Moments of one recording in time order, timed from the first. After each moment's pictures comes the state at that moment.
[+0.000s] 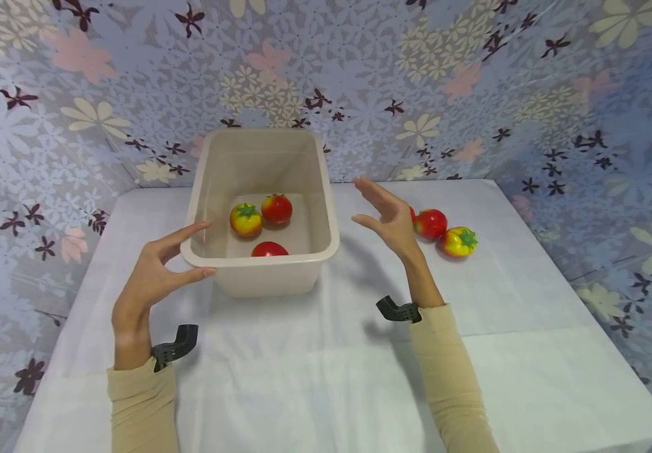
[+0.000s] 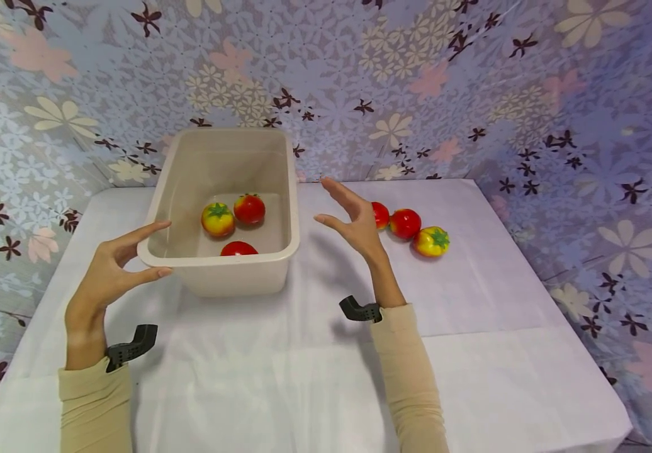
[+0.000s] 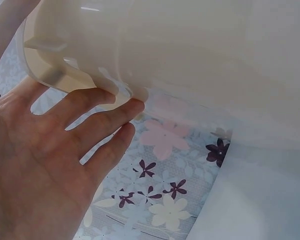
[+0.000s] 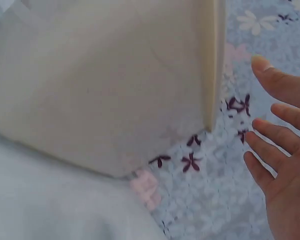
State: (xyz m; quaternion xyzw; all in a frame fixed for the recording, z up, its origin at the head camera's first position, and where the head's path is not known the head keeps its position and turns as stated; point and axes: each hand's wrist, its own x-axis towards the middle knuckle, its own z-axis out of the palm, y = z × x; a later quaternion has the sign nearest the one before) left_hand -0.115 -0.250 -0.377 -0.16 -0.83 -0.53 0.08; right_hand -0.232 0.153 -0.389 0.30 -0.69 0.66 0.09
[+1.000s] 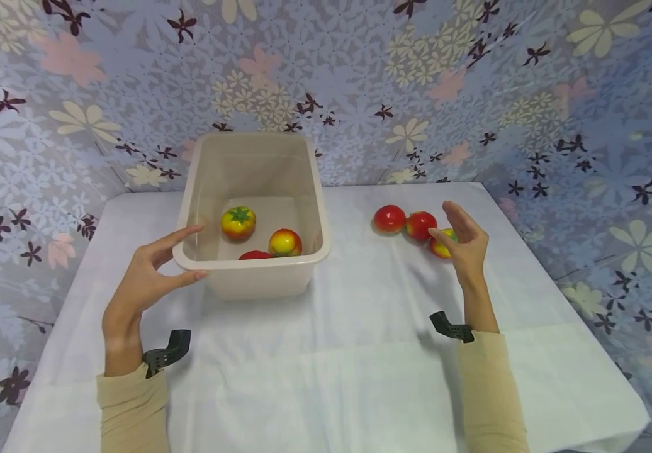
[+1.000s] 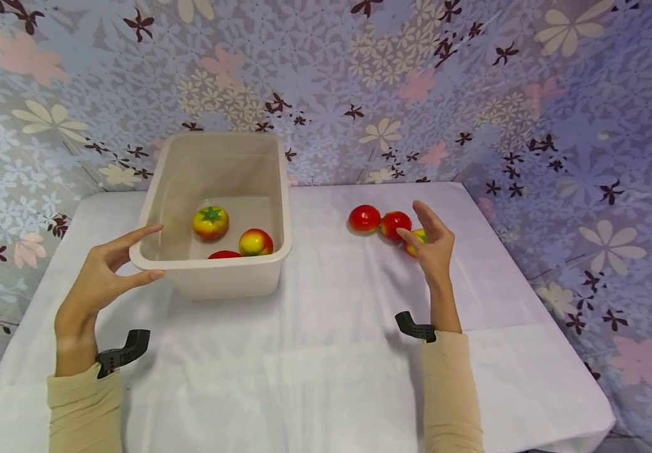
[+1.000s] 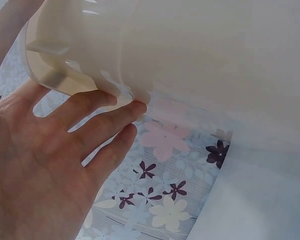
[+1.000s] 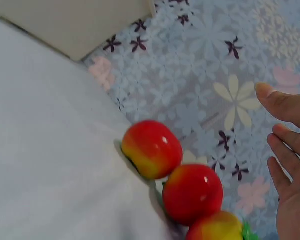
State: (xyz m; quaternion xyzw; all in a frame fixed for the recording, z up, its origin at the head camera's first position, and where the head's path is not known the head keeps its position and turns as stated) left_hand -0.114 -0.250 -0.380 -0.16 -0.82 -0.54 0.07; right_hand -0.206 0.289 -0.419 0.07 -0.70 0.67 0.23
